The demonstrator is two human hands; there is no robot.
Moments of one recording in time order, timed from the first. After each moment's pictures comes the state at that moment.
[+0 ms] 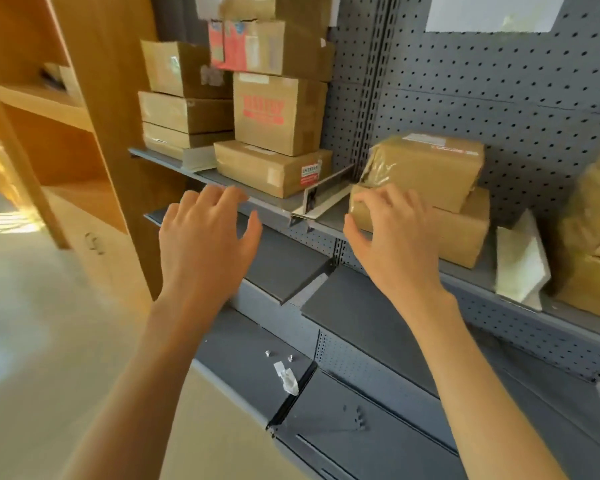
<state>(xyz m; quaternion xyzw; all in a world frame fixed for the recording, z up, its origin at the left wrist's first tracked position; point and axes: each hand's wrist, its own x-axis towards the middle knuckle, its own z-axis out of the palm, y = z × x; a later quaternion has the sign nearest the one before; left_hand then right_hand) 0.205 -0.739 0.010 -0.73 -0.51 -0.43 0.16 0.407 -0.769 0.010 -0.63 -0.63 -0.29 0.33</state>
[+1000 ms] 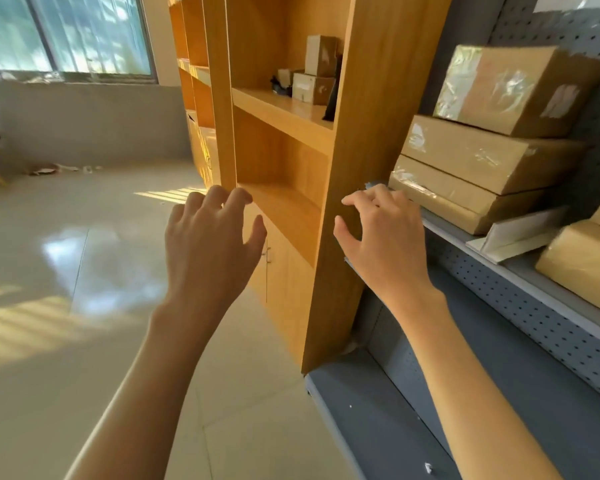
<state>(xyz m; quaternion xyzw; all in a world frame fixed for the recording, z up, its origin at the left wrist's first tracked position) -0.220 -0.456 -0.001 -0.58 -0.70 -0.36 0.24 -0.047 -0.374 -0.011 -0.44 -0.78 -0.16 0.40</state>
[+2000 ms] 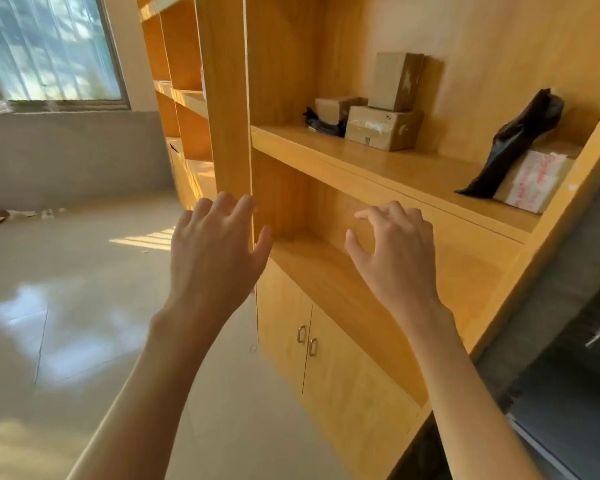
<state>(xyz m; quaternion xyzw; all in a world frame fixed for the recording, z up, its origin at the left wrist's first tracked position) -0.570 -0.063 0.014 -0.63 -0.67 -0.33 0.21 -0.382 0.002 -0.008 -0.52 -0.75 -0.13 0.38</state>
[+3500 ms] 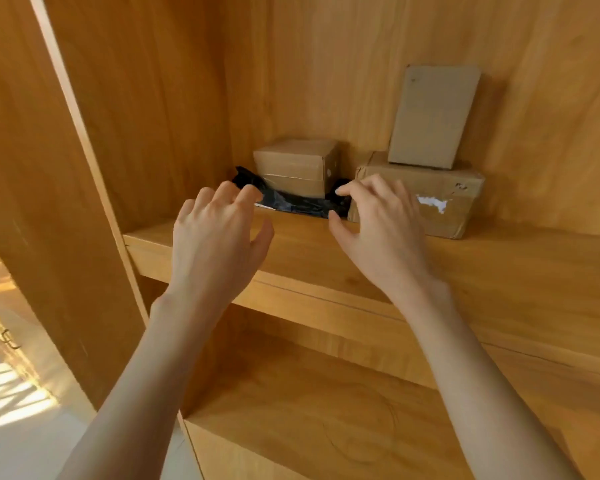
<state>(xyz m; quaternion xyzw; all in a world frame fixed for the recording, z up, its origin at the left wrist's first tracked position) -0.705 0.532 0.042 -0.80 -0.43 -0.39 0.18 -0.528 0.476 0.047 -0.68 -0.61 -0.26 0.31</state>
